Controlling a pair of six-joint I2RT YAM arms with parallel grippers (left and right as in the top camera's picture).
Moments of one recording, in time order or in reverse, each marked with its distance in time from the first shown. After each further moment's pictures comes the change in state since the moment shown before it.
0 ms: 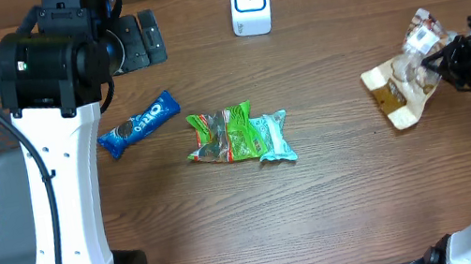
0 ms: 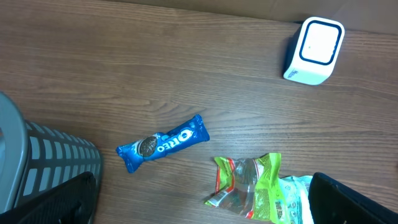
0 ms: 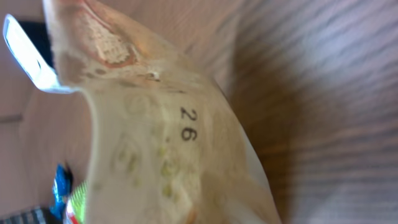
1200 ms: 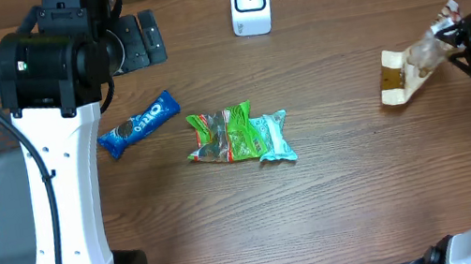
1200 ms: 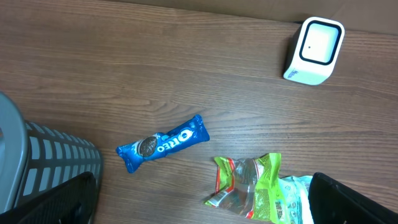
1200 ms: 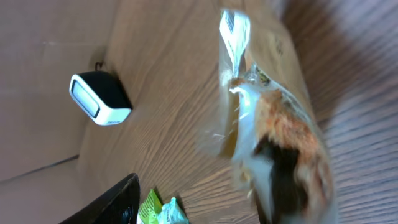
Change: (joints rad) left arm 0.000 0.000 0.000 0.000 0.000 0.000; right arm -0.023 -0.090 0.124 -0.153 -0.012 0.244
